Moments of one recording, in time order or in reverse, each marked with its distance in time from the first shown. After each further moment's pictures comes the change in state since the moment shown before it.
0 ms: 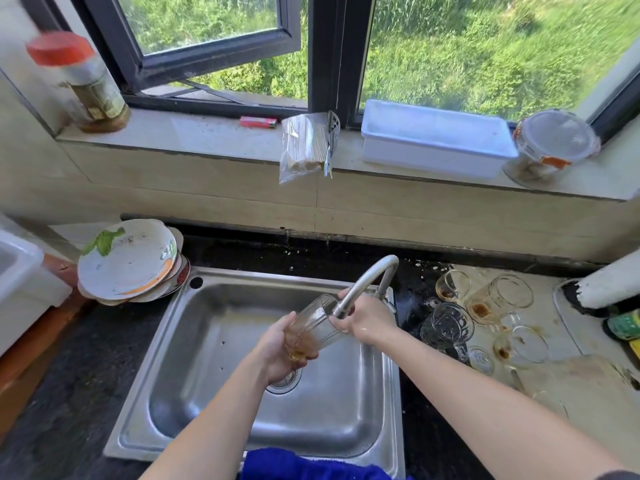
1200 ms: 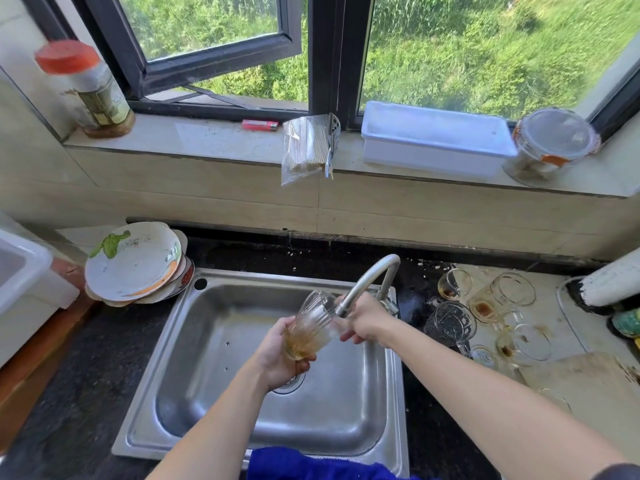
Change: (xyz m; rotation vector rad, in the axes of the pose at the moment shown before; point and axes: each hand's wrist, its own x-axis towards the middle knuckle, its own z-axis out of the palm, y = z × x) left_hand -0.006 -0.005 -0.005 -0.096 -0.077 -0.001; right_hand -0.004 -0.009 -0.004 0.330 -0.189 0.095
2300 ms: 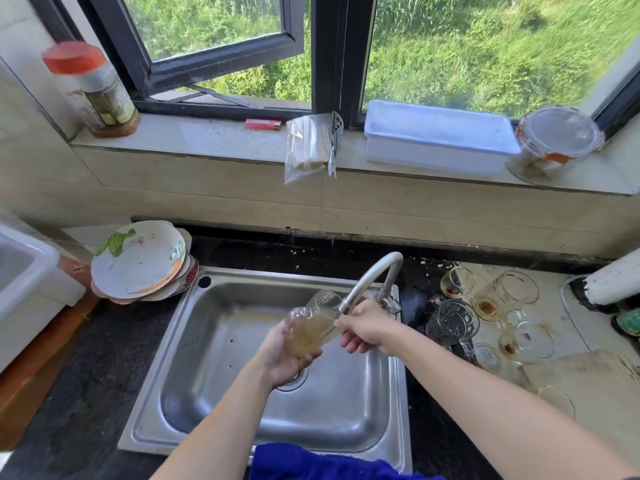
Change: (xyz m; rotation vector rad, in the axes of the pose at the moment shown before) left_hand -0.004 0.000 -0.003 -0.046 -0.018 -0.037; right_hand -0.012 0.005 0.006 0.073 -0.054 0.070
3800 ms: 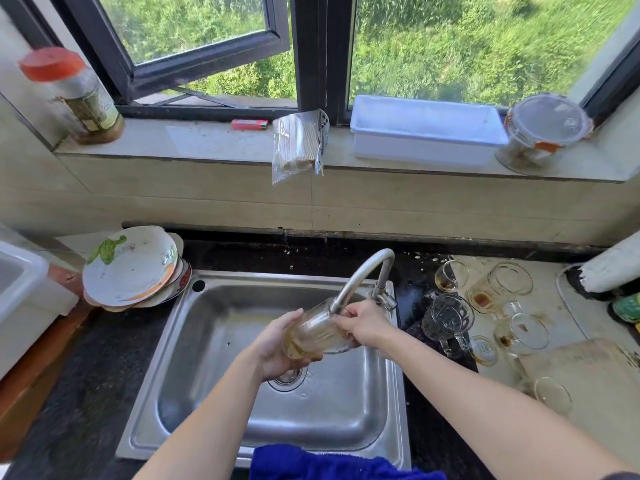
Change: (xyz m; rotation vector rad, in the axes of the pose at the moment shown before) left_hand -0.005 0.015 0.011 0.232 -0.035 -0.072; right_hand 0.016 0.023 0.003 0.035 0.129 -0.149
